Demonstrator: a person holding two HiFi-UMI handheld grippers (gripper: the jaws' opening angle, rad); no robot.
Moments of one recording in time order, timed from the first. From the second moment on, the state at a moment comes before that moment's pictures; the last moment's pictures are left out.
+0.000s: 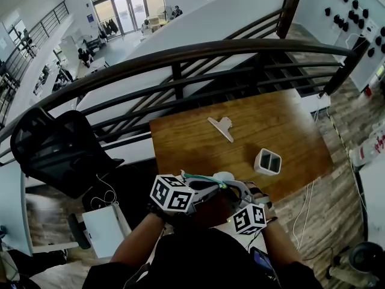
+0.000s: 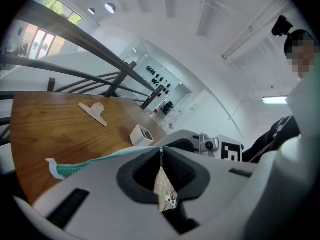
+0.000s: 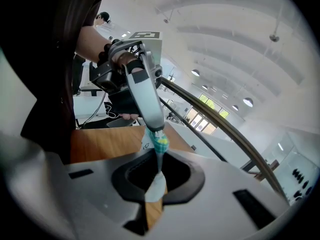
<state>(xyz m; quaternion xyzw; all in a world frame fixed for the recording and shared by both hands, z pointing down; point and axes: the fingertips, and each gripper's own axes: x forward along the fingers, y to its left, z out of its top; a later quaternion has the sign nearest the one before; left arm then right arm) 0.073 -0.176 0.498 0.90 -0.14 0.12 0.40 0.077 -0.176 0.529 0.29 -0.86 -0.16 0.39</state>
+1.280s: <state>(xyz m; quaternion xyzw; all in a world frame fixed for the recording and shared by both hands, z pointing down) 0.070 -0.188 0.492 0.91 -0.22 0.18 0.30 0.087 -0.170 0.514 0.31 -0.87 -0.11 0.36</state>
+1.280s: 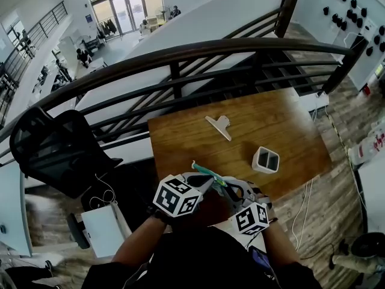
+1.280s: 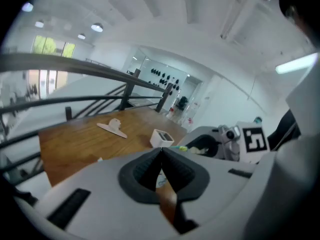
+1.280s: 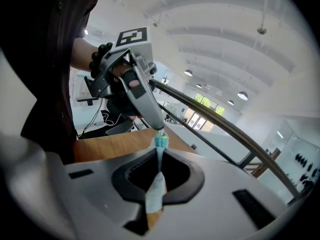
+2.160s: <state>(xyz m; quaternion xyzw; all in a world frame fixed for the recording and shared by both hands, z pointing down) 0.059 -0.197 0.494 0.91 -0.23 0.18 0.30 0.099 -0.168 0.503 0.33 -0.87 -0.10 0.34</state>
